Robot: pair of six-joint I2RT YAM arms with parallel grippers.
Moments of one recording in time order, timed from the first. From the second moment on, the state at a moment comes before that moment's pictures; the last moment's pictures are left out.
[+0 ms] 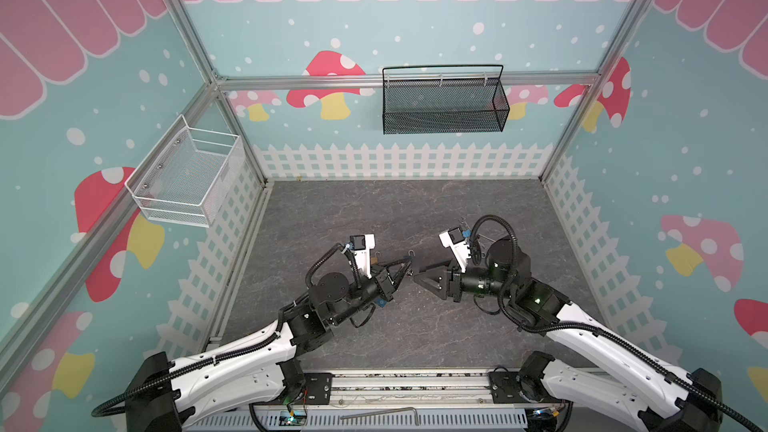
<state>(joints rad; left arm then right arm) -0.96 0.93 0.56 0.41 -0.02 -0.83 0.73 0.93 0.74 -0.04 -0.61 0.56</state>
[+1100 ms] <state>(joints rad) -0.96 1.03 0.64 0.53 0.13 -0.78 0.63 0.95 0.66 0.29 -0.85 0.74</state>
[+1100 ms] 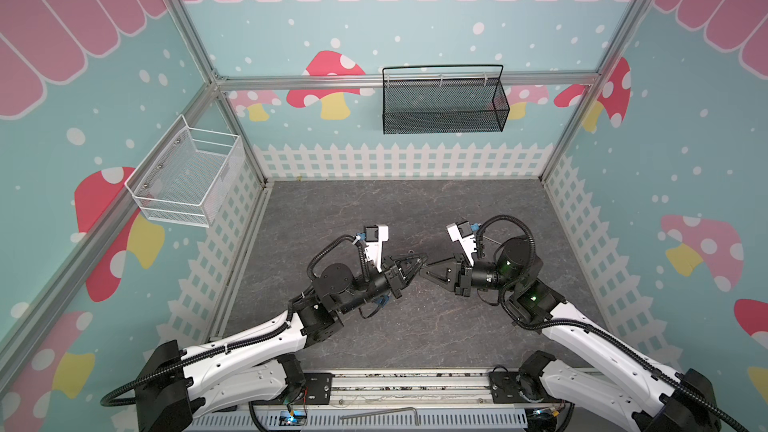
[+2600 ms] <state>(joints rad) -0.89 0.83 0.67 -0.19 -0.18 -0.72 0.62 0.94 0.45 0.16 -0.59 0.67</state>
